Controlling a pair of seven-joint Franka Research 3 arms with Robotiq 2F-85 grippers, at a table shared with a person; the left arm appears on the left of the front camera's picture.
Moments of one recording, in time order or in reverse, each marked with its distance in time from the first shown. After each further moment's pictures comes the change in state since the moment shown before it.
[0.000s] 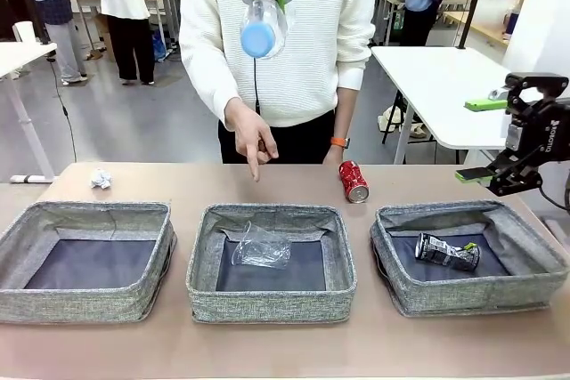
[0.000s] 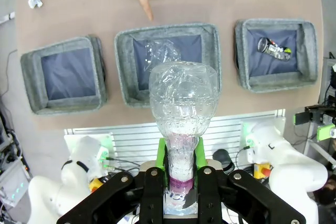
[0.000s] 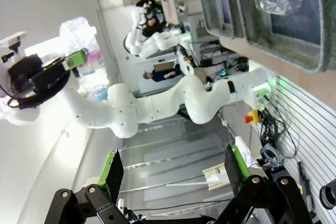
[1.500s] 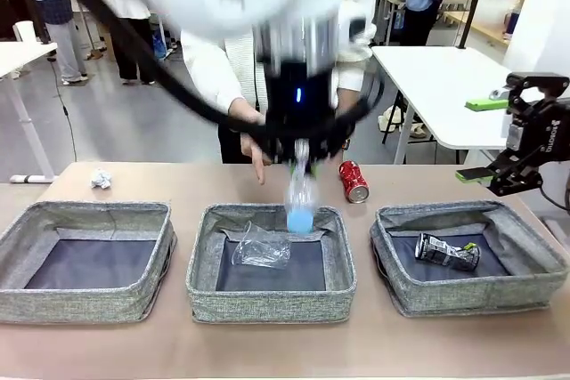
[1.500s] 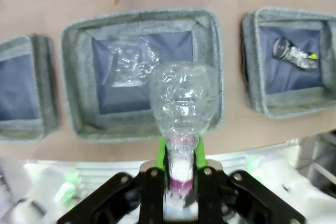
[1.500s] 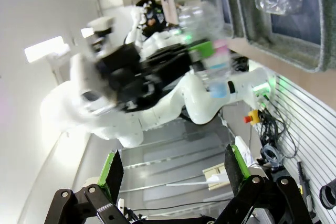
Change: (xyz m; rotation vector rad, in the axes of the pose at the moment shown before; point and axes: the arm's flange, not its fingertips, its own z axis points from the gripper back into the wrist) left arm -0.063 -0.029 -0.227 -0.035 -0.109 0.016; right arm 0.000 0.000 0.000 0.000 0.000 0.000
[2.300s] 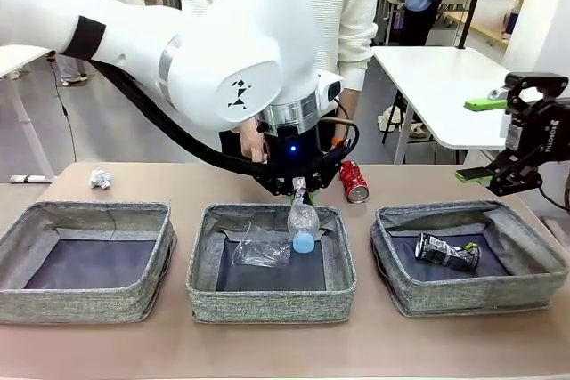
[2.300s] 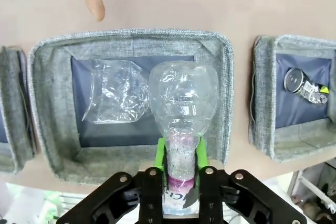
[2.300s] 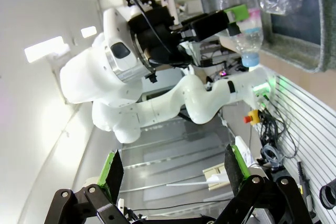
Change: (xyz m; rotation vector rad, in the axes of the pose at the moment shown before) left arm 0.033 0.015 -0.064 -0.038 -0.011 0.076; right arm 0.000 0.000 0.000 0.000 0.000 0.000
